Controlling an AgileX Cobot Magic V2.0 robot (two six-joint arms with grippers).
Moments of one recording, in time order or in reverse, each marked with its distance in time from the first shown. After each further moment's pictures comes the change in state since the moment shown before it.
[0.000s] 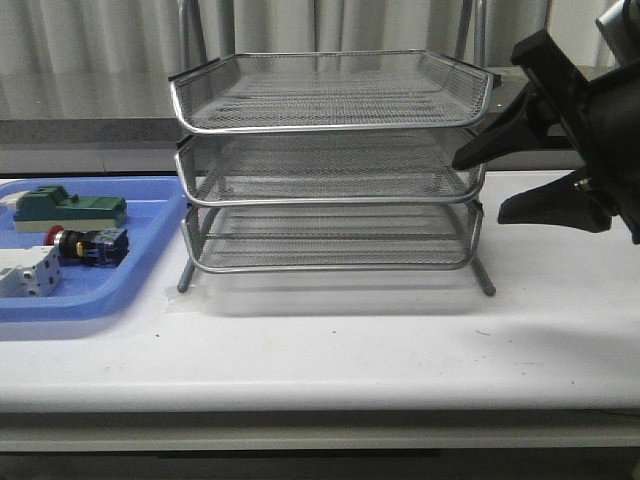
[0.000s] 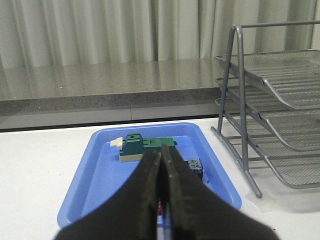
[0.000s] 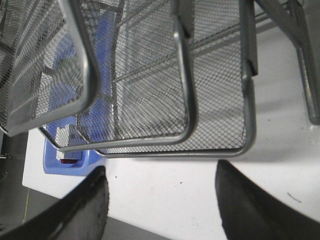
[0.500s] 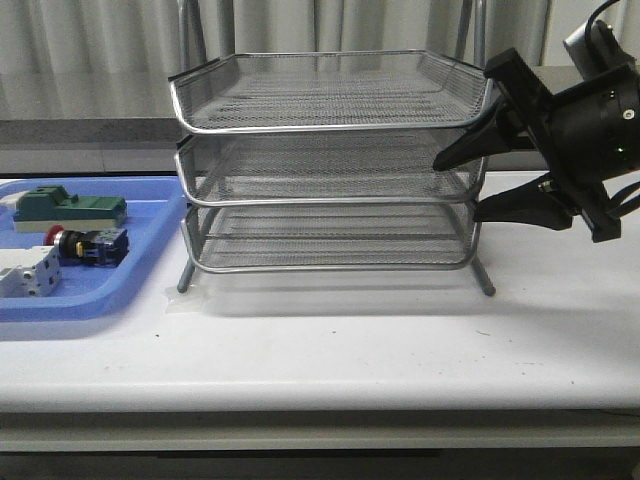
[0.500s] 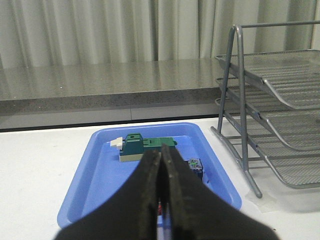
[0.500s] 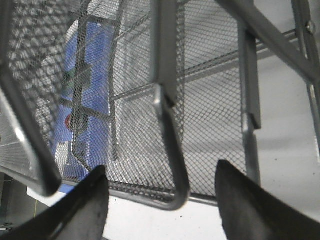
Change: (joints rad) left arm 0.000 0.000 0.000 0.000 0.000 0.000; right arm 0.000 0.145 -0.123 0.023 0.023 -0.009
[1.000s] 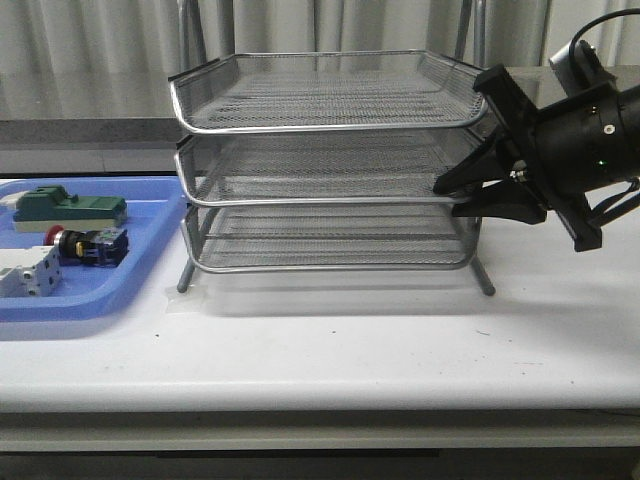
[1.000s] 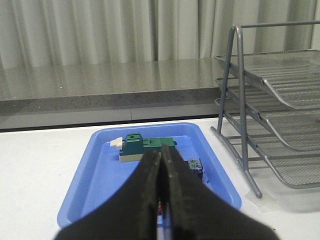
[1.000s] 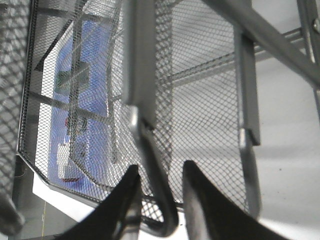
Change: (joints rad) left arm 0.000 0.000 0.000 0.000 0.000 0.000; right arm 0.000 0.065 -0.035 0.014 0.033 -0.008
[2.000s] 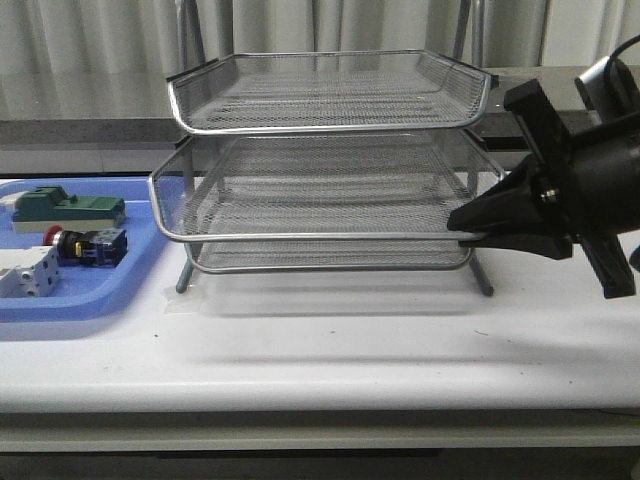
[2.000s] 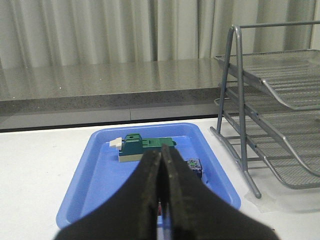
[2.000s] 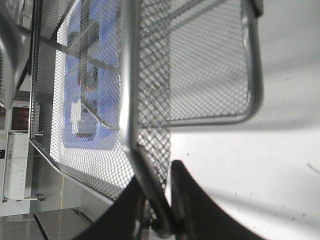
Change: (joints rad) left arm 0.000 0.000 0.000 0.000 0.000 0.000; right arm -0.010 -0.105 0.236 0.010 0.105 -0.088
